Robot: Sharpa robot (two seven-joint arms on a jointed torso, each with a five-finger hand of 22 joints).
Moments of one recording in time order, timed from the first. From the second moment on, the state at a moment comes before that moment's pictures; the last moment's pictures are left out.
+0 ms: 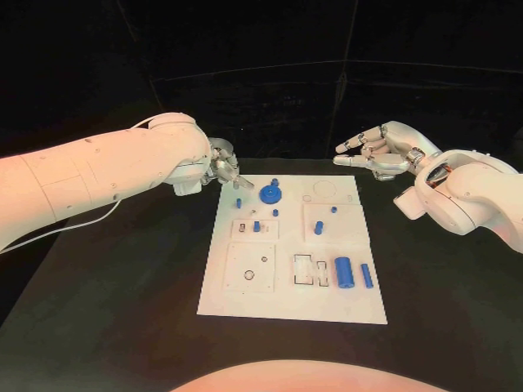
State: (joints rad) left arm 1.38 -0.64 -0.08 1.23 -1.05 0.19 -0.52; left_hand 1.10 -0.04 0.05 0.24 0.05 0.86 0.06 0.56 0.63 1.28 -0.01 1.08 0.95 1.47 -0.08 1.57 1.31 0.08 1.45 0.03 1.33 1.20; right arm 1.30 -0.87 -0.06 1.50 -0.80 -0.33 0.12; right_hand 1.26 0.01 -0.19 0.11 0.24 0.88 0.17 0.13 0.07 1.27 0.08 1.15 1.10 1.47 0.00 1.33 1.17 0.07 1.36 0.11 1.39 1.25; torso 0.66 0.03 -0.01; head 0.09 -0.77
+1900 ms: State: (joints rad) left arm 1.33 -0.43 -0.11 0.86 -1.05 0.40 -0.51; left_hand 1.14 0.05 -0.08 0.27 0.05 0.90 0.06 0.55 0.56 1.29 -0.01 1.10 0.96 1.47 -0.08 1.57 1.31 0.08 1.45 0.03 1.33 1.23; right arm 1.30 -0.84 -0.06 1.49 -0.80 -0.33 0.12; right_hand 1.27 0.03 -0.20 0.12 0.28 0.88 0.17 0.13 0.07 1.27 0.08 1.15 1.10 1.47 0.00 1.33 1.17 0.07 1.36 0.11 1.39 1.25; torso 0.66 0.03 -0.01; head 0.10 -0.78
